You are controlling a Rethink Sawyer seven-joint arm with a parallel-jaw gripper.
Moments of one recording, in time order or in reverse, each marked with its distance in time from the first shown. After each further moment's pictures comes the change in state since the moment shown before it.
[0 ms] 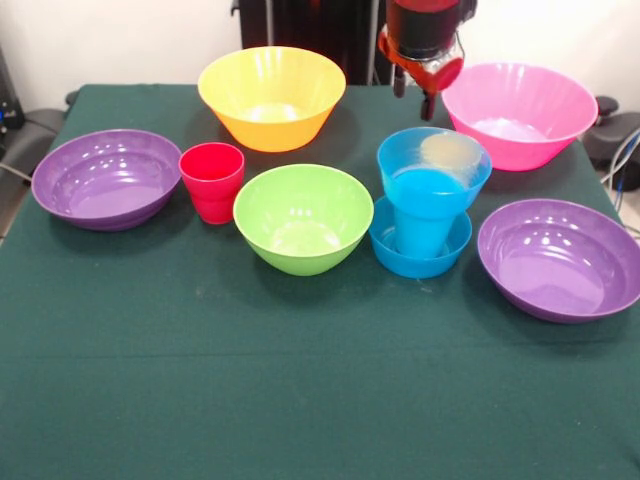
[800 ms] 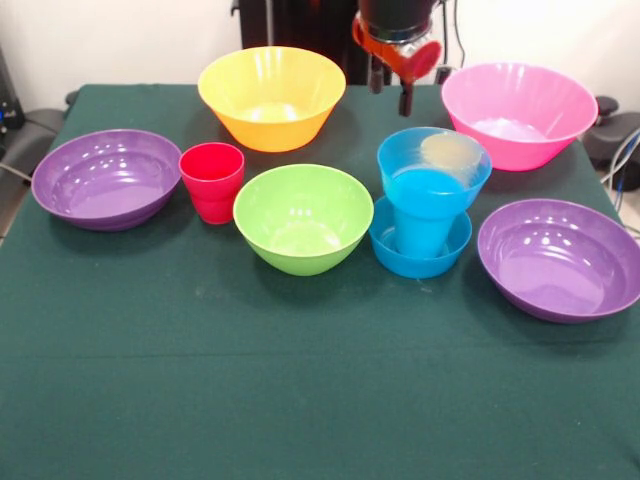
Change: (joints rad) arm -0.089 -0.075 0.018 -0.028 -0.071 0.016 0.000
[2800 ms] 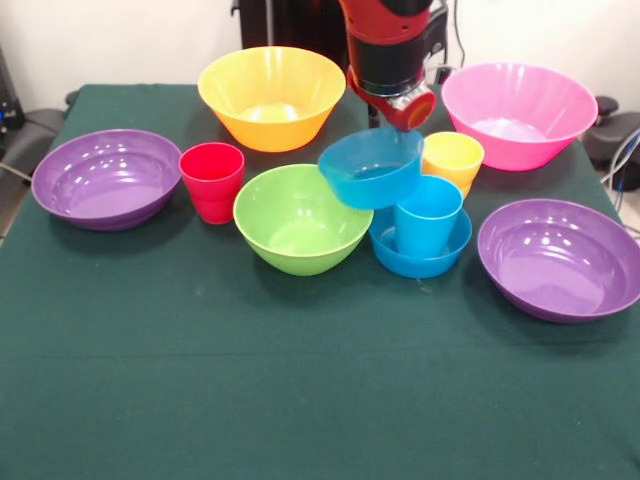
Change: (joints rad) arm -0.041 0.117 0.047 -0.138 -0.001 0.047 0.000
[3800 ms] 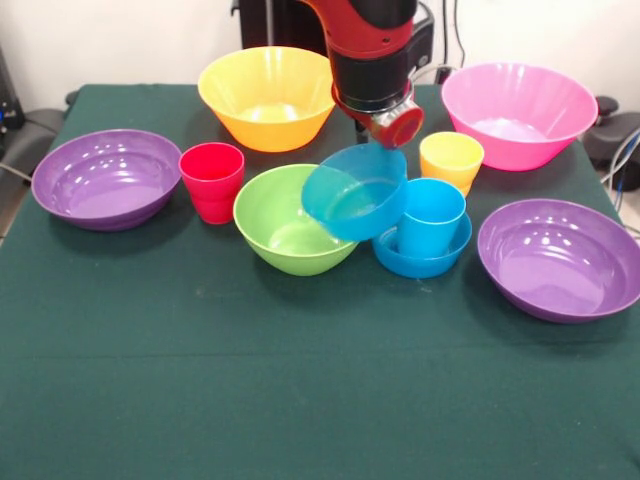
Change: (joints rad) arm -0.023 0.020 0.000 -0.127 0.000 0.098 0.000
